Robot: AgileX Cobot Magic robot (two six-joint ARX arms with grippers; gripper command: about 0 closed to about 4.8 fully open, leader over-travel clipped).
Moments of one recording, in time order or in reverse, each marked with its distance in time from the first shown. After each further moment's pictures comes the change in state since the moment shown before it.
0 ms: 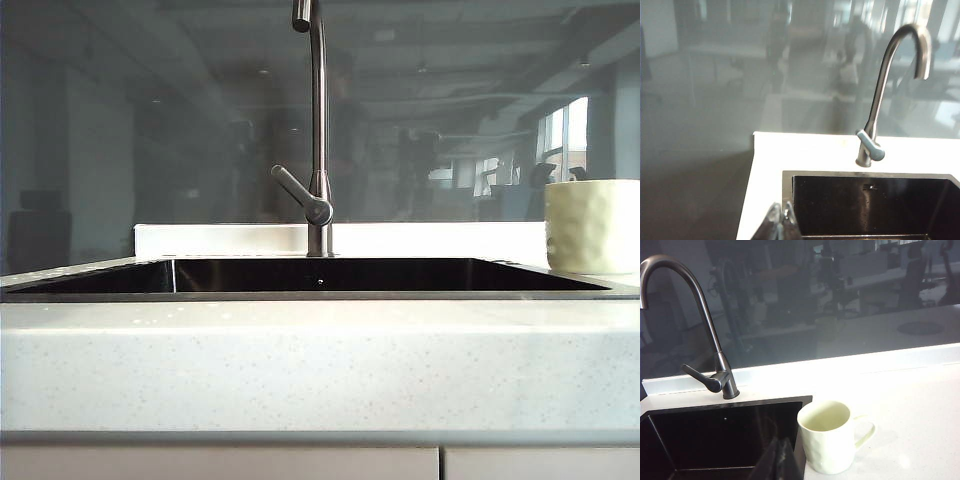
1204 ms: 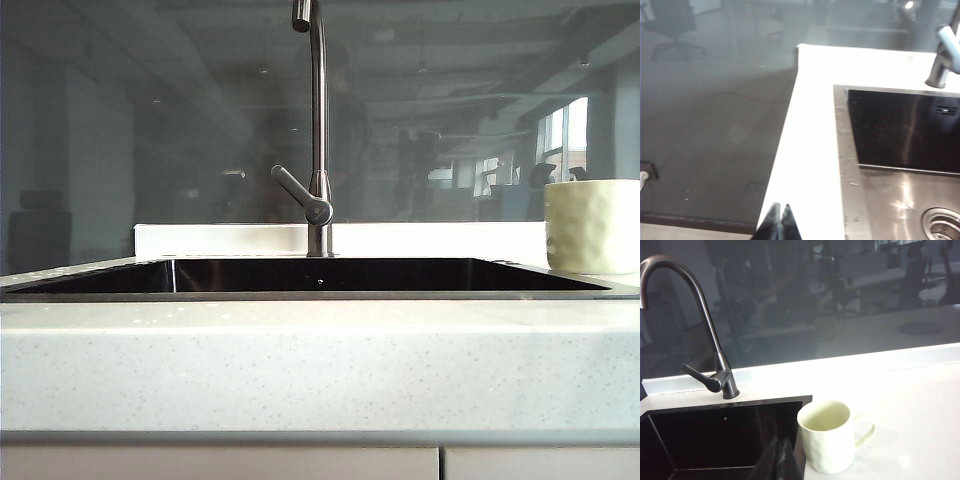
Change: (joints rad) left arm 0.158 -0.219 -0.560 0.172 -0.003 0.019; right arm 0.000 0.000 0.000 0.000 0.000 0.000
